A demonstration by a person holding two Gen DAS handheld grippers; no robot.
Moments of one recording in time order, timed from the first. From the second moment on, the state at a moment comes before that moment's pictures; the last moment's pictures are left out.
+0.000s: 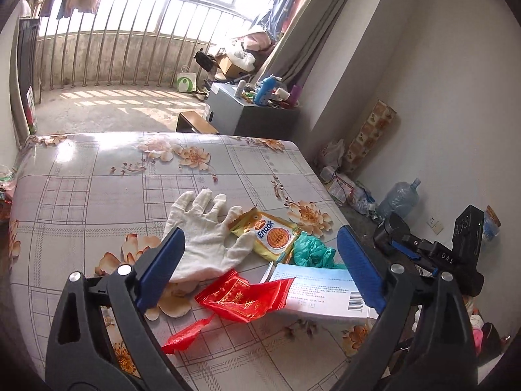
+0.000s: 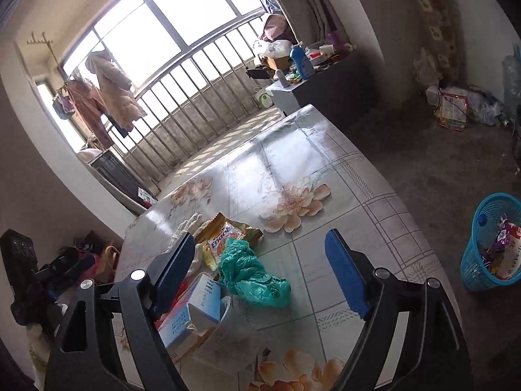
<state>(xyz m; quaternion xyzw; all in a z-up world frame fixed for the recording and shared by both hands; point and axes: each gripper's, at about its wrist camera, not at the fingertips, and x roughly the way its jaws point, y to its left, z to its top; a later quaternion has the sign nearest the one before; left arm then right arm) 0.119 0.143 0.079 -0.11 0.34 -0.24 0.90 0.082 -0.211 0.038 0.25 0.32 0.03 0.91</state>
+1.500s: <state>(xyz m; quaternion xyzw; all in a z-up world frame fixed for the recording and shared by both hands) 0.081 0.102 -0.012 0.04 0.37 -0.29 0.88 0.058 -0.187 0.003 0.43 0.42 0.19 0.78</state>
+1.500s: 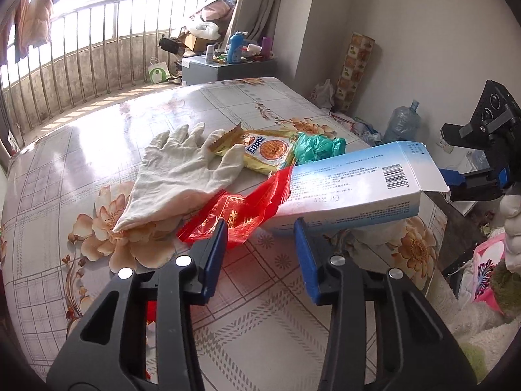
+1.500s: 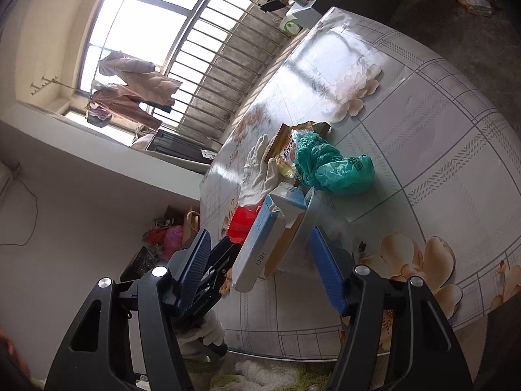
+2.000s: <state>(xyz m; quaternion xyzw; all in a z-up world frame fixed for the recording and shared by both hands) 0.098 0.095 -0.019 0.06 0.38 -0.27 0.88 0.070 -0.175 -0.010 0.45 0.44 0.21 0.75</state>
